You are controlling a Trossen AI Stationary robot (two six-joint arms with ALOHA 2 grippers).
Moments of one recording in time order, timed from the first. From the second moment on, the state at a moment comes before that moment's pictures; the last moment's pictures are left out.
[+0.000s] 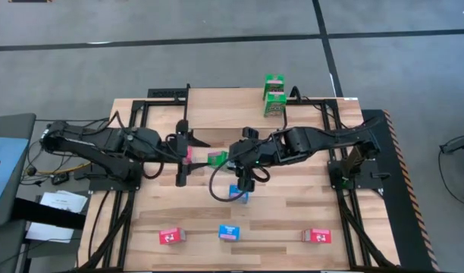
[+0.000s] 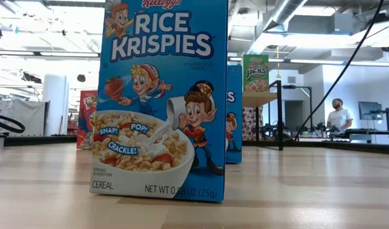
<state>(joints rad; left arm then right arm) -0.22 1.12 1.22 -0.35 -0.35 0.08 0.20 1.80 2.02 -0.99 0.29 0.15</state>
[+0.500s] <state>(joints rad) -0.22 1.08 1.22 -0.38 -0.35 0.04 0.19 1.71 2.02 -1.21 0.42 0.11</state>
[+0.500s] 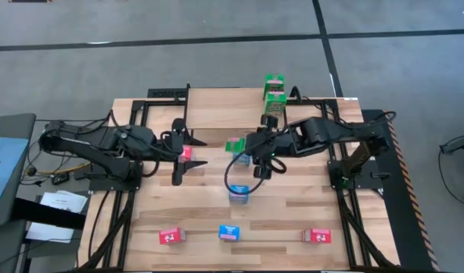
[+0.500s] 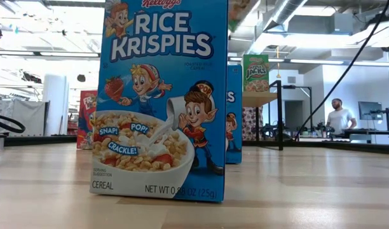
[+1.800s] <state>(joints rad) -0.22 1.09 1.22 -0.41 -0.35 0.04 0.05 1.31 1.39 -0.94 0.57 0.26</state>
